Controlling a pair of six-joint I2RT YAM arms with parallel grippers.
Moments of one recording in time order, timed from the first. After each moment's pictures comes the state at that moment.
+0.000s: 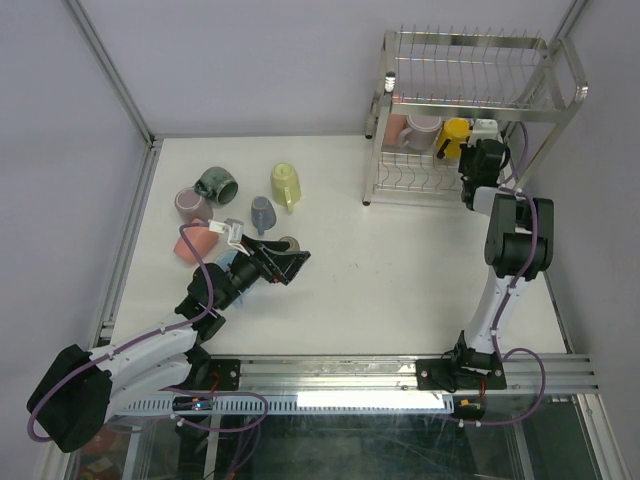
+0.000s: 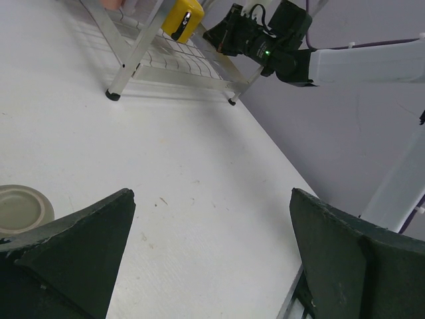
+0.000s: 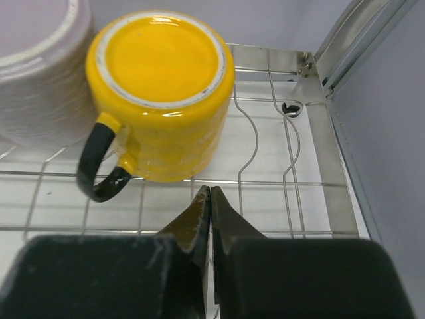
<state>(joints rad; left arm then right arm) -0.66 0.88 0.20 0.81 0.11 -0.68 -0.13 2.01 1.24 0.54 0.00 -0.13</state>
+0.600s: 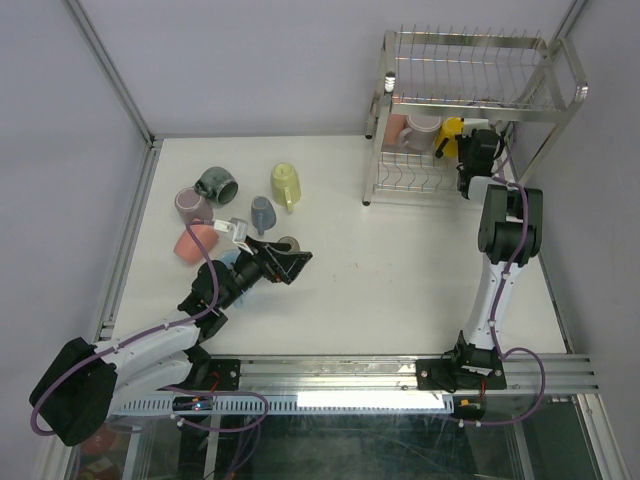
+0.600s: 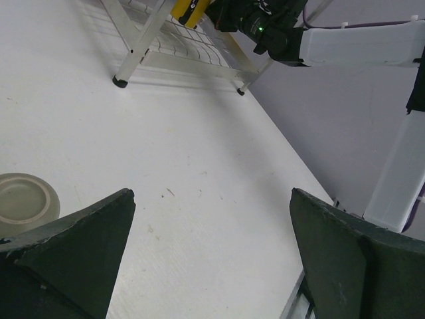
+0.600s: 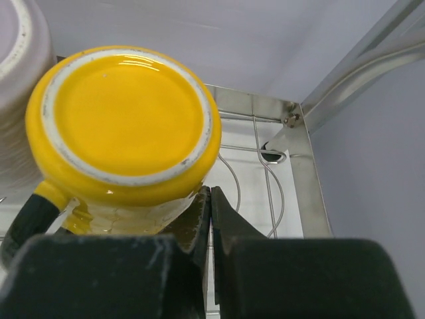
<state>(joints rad) -0.66 0.93 0.21 0.80 0.11 -0.68 -0.12 2.21 1.47 0.55 0.05 -0.30</state>
